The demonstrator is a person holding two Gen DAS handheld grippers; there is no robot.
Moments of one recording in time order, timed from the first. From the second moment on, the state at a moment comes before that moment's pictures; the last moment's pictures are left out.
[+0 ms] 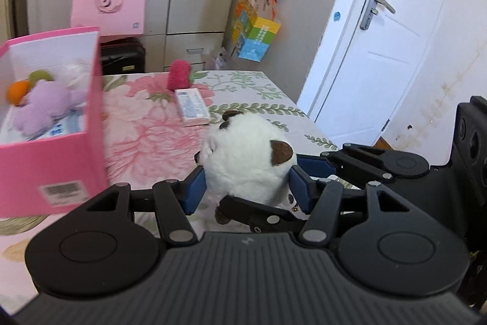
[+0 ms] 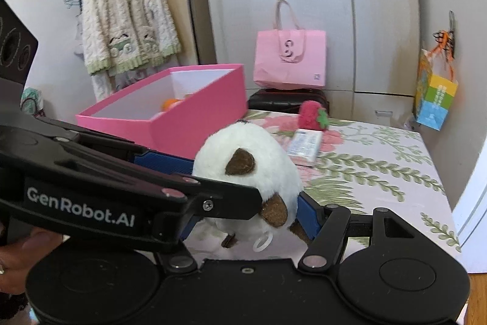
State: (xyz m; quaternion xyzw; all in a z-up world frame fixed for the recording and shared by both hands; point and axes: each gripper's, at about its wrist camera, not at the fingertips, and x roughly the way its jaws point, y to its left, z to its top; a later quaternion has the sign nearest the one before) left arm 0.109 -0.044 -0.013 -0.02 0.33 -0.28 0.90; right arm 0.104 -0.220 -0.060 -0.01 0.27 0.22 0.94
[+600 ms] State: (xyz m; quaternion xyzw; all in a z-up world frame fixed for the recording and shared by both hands) left arm 0.093 0.078 0.068 -0.05 0.22 -0.19 0.95; right arm 0.109 -0.105 0.020 -0.06 0.16 0.33 0.93
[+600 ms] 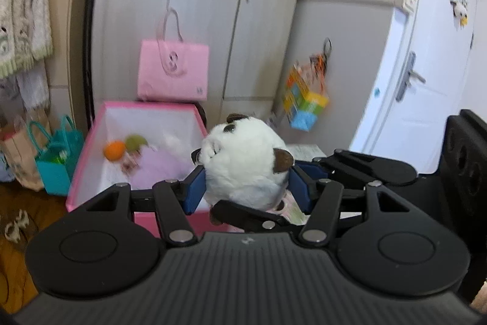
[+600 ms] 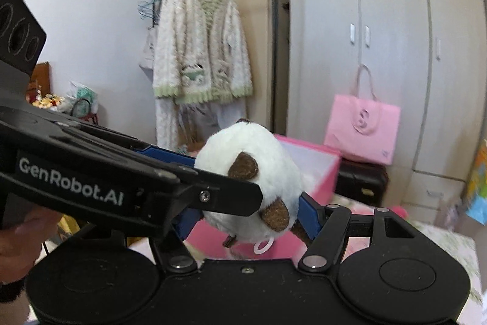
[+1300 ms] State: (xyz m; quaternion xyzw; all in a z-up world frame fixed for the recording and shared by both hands) left arm 0.249 0.154 0.044 -0.10 0.24 -0.09 0.96; right arm 0.287 -0.038 0.001 0.02 0.29 0.43 0.86
